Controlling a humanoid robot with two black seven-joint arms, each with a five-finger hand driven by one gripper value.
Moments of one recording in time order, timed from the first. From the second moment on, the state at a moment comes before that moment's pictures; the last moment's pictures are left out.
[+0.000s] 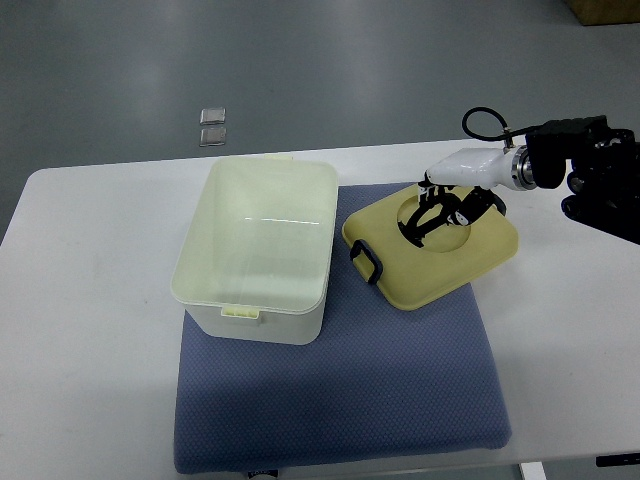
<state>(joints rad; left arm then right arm) 0.03 0.00 -0.02 -0.13 0.02 -0.09 0.04 1.22 -0.53 -0.10 0.97 -1.47 0.16 0.25</state>
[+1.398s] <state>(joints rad) 0.03 0.00 -0.02 -0.13 0.02 -0.09 0.04 0.88 -0.36 0.72 0.76 -0.30 -0.01 0.16</state>
